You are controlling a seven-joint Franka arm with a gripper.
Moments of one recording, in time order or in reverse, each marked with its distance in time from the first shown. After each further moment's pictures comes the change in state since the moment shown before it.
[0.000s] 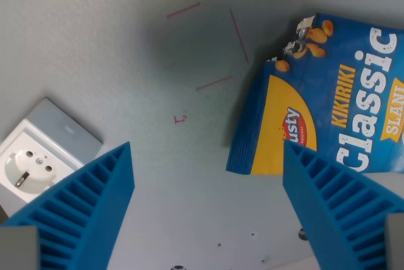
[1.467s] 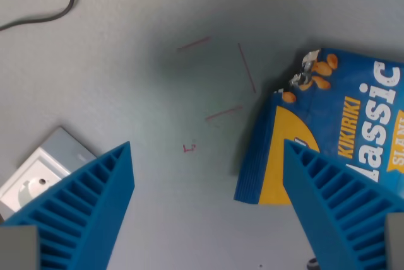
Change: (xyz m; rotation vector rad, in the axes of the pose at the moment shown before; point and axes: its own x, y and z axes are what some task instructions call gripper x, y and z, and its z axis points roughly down) arm 0.012 -0.003 -0.001 0.017 0.075 -0.002
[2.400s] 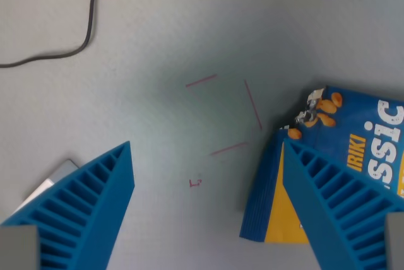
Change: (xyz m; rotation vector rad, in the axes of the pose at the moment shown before) arm 0.005 -0.001 0.002 0.019 0.110 -0.013
